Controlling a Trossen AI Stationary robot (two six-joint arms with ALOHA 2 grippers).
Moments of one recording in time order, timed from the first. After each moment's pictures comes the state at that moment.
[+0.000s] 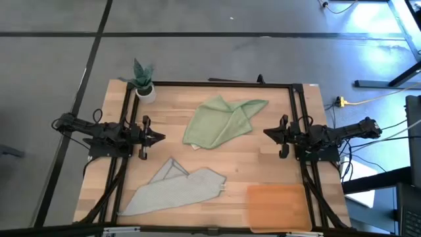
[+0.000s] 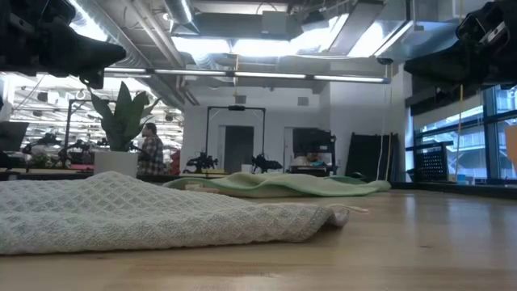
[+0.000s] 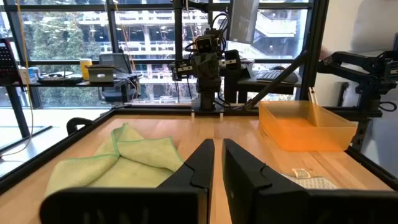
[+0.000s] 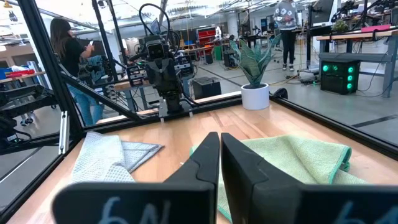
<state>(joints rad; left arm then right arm) -0.27 0.01 0.01 0.06 -0.33 0.01 0.23 0.14 0.01 0.20 0.41 0.15</state>
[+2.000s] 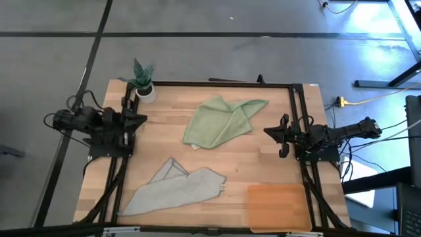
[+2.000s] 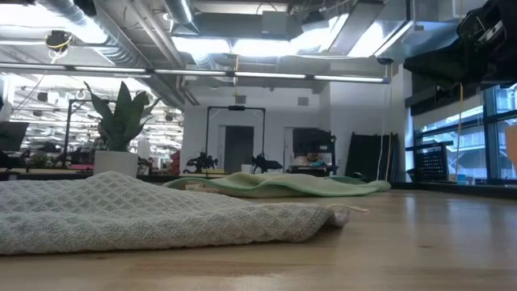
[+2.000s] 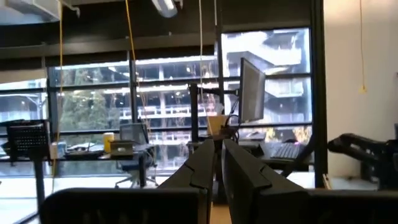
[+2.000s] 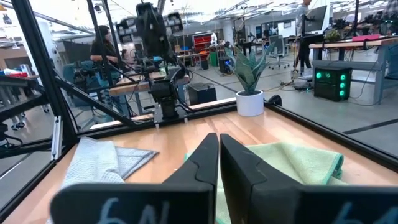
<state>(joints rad) -0.27 0.10 0.40 0.04 -0.36 0.17 0.23 0.13 0.01 0.22 0.43 0.12</state>
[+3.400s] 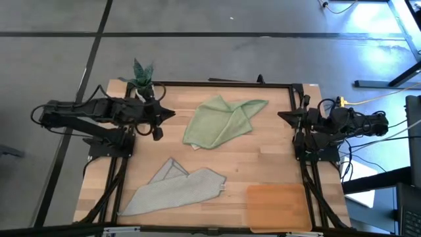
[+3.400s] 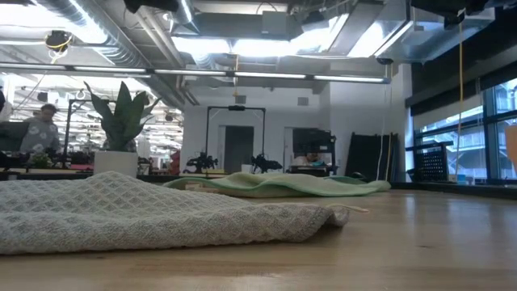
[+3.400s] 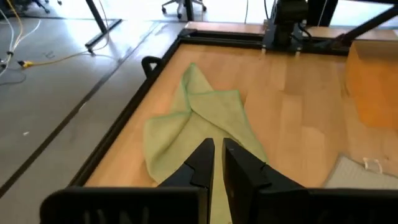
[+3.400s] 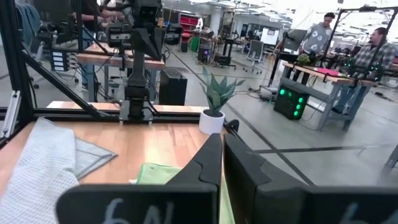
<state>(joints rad) -0.05 0.89 1.04 -0.67 -0.40 -0.11 0.23 0.29 0.58 -0.29 0.50 -0.14</state>
